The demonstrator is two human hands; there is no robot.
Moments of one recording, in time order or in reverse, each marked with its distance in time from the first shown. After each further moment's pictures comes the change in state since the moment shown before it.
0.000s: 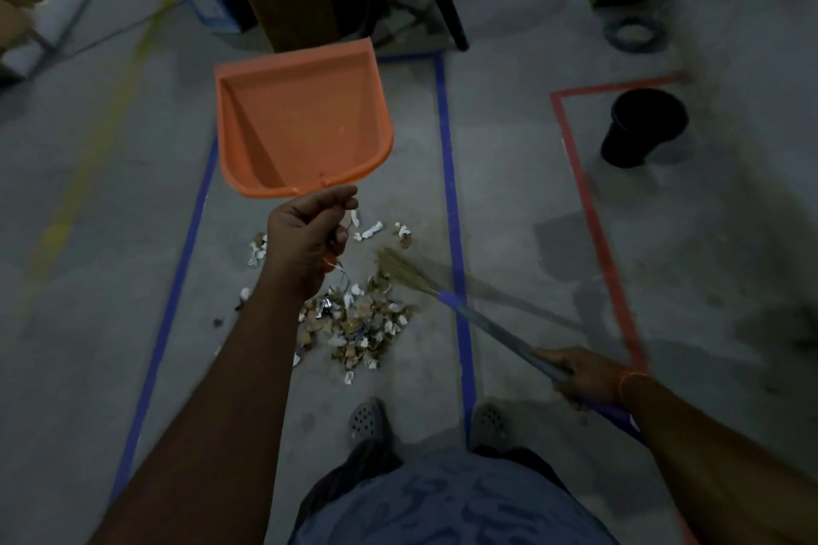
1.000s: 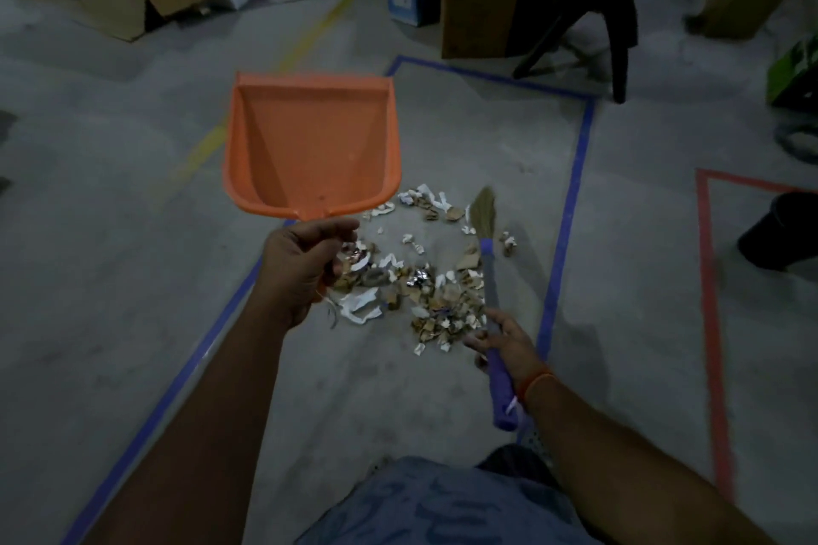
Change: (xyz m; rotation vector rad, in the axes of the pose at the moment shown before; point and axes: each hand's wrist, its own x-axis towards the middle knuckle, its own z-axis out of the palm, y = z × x) left_hand -0.217 0.021 -0.288 0.051 0.320 0.062; right_hand 0.055 -0.237 0.276 0.882 0.080 -0.175
